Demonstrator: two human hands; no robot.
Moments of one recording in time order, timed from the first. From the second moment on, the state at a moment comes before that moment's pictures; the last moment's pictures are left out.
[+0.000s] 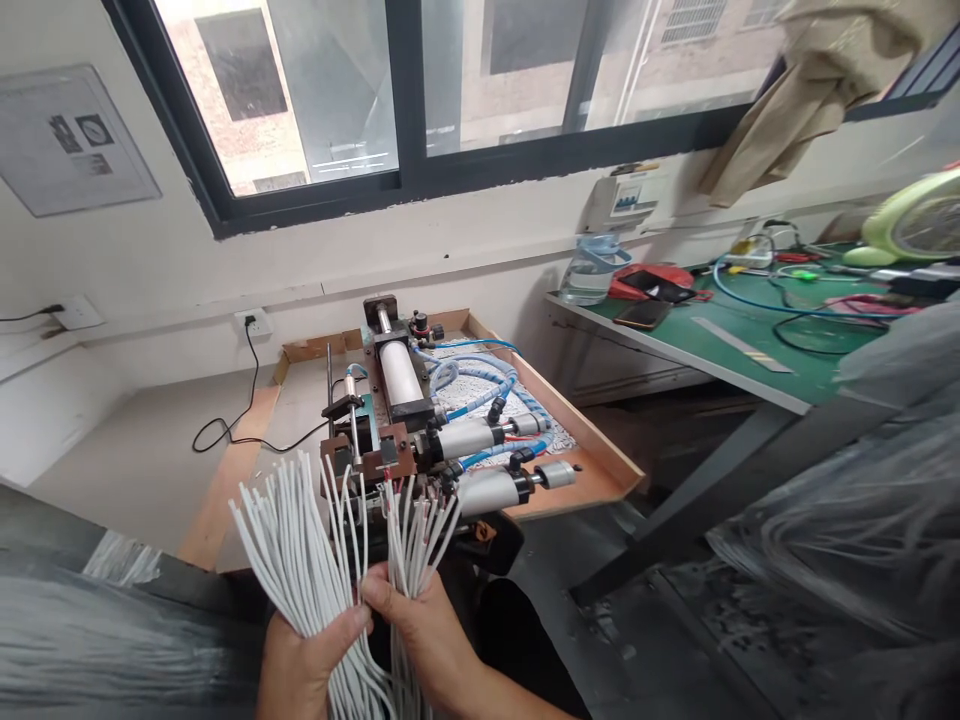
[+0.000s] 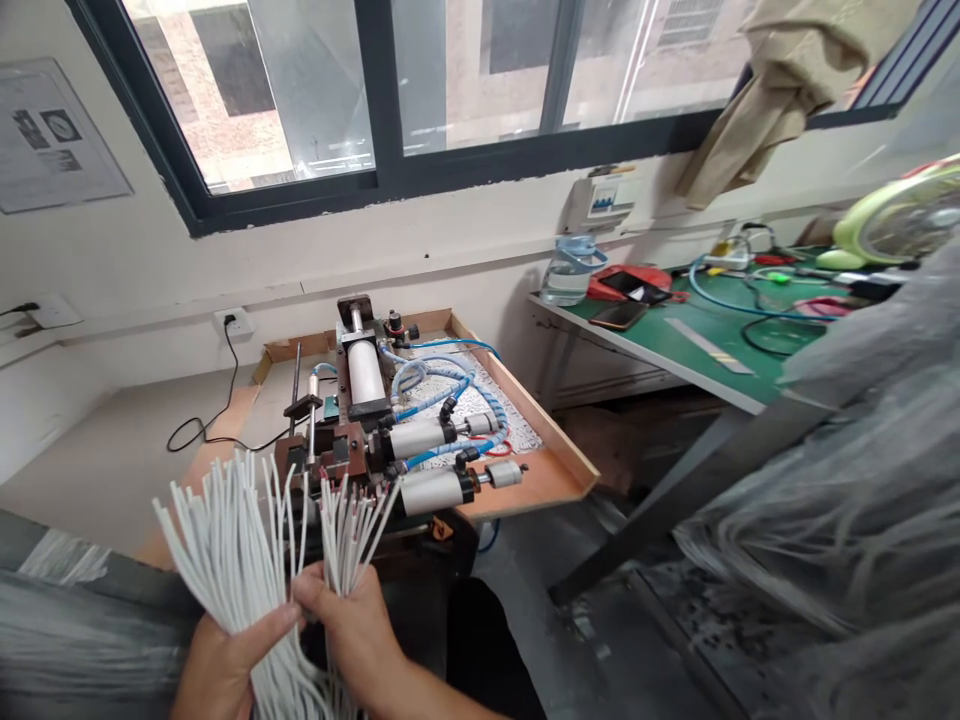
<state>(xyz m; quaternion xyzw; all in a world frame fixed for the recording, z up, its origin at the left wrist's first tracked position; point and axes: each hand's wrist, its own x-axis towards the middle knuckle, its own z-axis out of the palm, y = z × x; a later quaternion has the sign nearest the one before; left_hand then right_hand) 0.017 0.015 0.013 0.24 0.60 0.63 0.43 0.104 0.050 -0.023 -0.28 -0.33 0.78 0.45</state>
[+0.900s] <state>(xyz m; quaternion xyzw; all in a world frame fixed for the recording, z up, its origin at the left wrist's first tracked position) -0.010 0.005 0.000 0.19 0.59 0.65 0.45 0.110 0.066 -0.031 -0.31 -0.30 0.80 0.42</state>
